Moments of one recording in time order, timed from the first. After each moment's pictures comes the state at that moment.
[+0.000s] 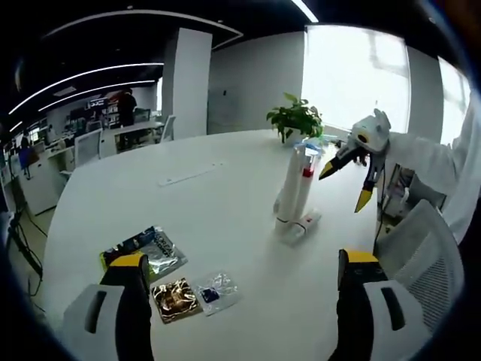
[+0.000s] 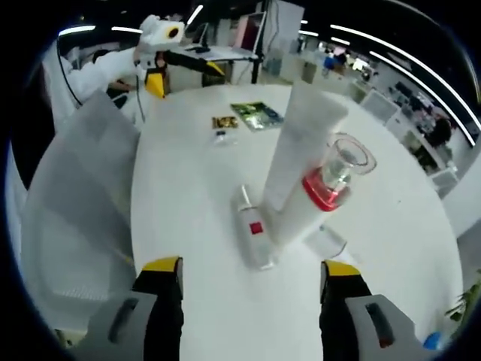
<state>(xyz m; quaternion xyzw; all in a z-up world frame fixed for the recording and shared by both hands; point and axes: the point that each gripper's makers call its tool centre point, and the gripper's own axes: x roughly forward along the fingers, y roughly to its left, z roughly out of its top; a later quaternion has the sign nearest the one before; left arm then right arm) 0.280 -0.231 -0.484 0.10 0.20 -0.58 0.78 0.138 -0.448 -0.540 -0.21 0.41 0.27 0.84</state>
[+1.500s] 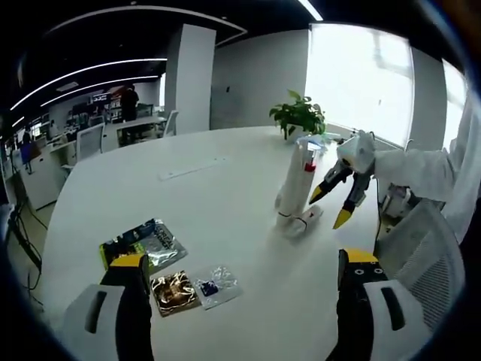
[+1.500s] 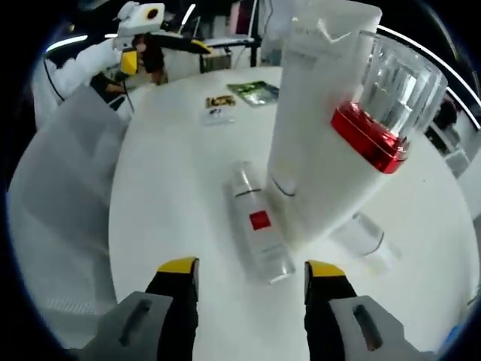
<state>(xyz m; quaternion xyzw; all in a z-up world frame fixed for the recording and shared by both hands) 0.276 -0.228 -0.491 0.10 0.22 -0.57 0.78 0.158 -0.444 -0.606 -0.15 0.45 0.26 0.84</state>
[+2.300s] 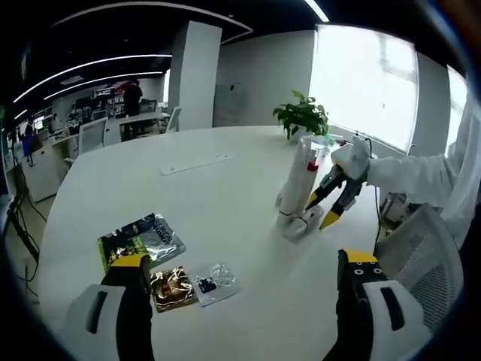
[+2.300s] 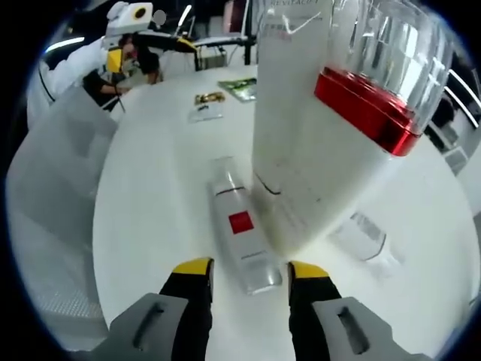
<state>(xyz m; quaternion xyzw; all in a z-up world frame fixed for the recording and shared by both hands) 0.274 -0.229 -0.493 0.09 0.23 -0.57 0.79 0.170 -0.447 -0.616 -0.15 0.44 0.25 0.85</state>
